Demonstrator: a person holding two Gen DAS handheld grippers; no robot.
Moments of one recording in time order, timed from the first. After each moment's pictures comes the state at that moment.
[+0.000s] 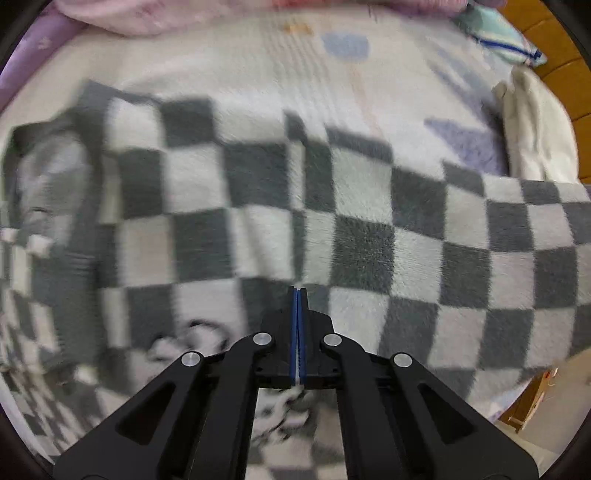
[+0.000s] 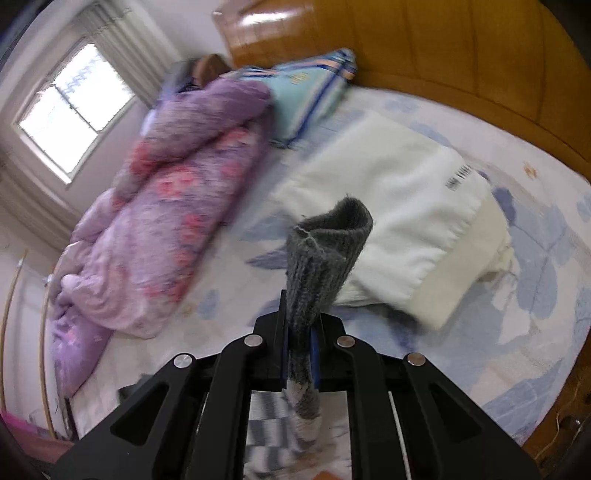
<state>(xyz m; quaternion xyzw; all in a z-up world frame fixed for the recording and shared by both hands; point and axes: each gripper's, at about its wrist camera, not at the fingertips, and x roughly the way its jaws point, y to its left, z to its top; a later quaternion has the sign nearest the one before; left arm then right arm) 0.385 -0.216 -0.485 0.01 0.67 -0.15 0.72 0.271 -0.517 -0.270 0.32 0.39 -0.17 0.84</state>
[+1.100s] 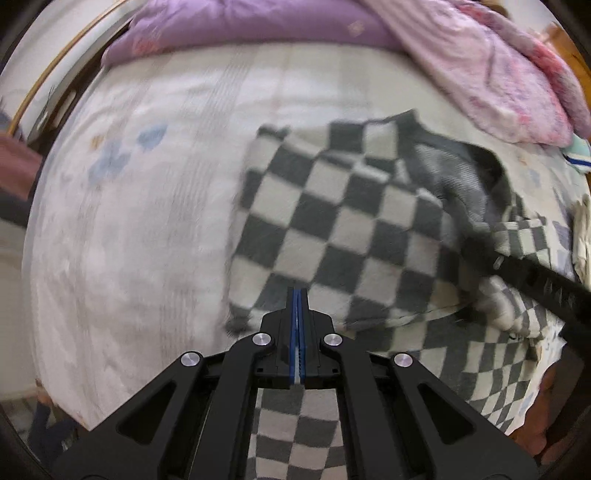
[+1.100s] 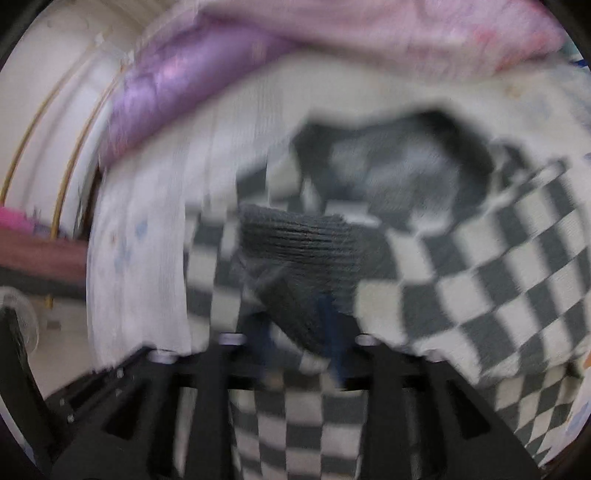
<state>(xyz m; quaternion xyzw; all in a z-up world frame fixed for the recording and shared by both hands) 0.356 0.230 -0.395 -0.03 0.65 0.02 0.76 0.382 0.034 -0.417 0.19 0.65 0.10 0.73</state>
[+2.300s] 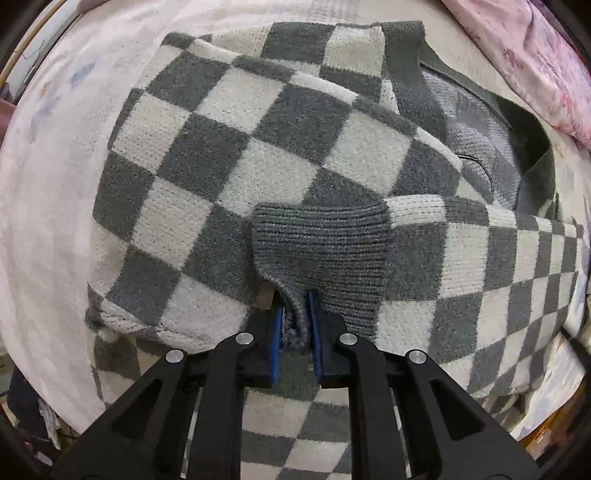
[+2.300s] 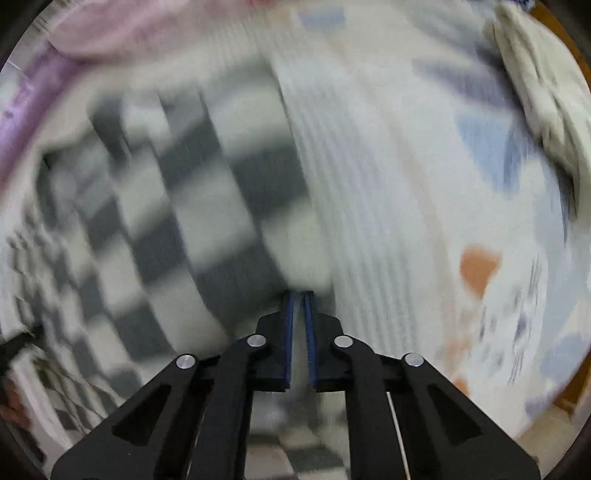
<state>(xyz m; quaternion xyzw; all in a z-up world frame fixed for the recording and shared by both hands) 0.395 0.135 -0.511 -0.07 0.71 0.05 0.70 0.368 -0.254 -0.486 0.11 0.65 -0.06 0.75</state>
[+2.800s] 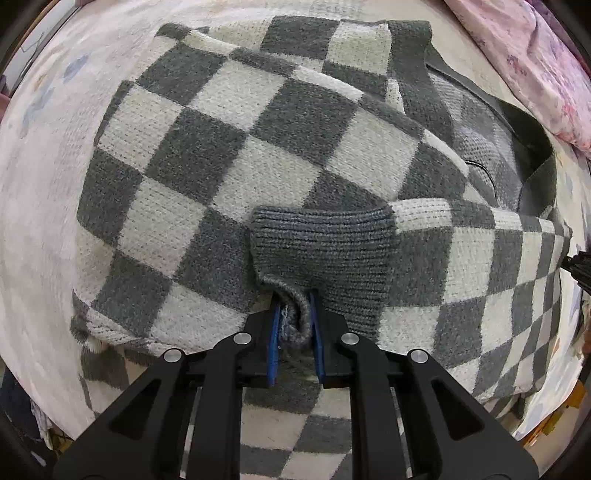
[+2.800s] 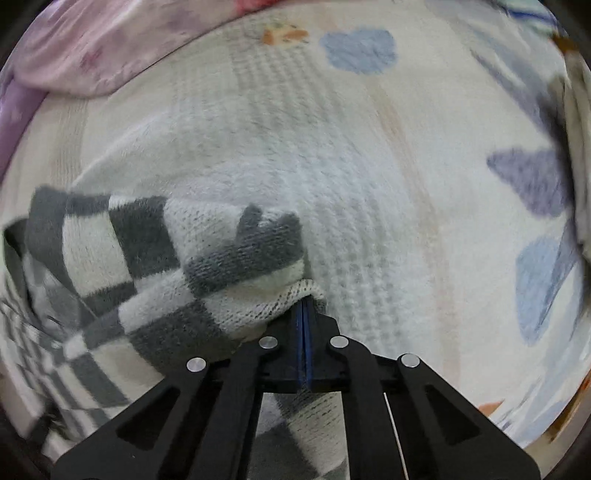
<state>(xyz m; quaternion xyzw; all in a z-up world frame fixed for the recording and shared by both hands) 0.384 0.139 -0.522 -0.09 0.70 0.04 0.71 0.472 -0.267 -0.534 0.14 0.71 -0.07 0.68</state>
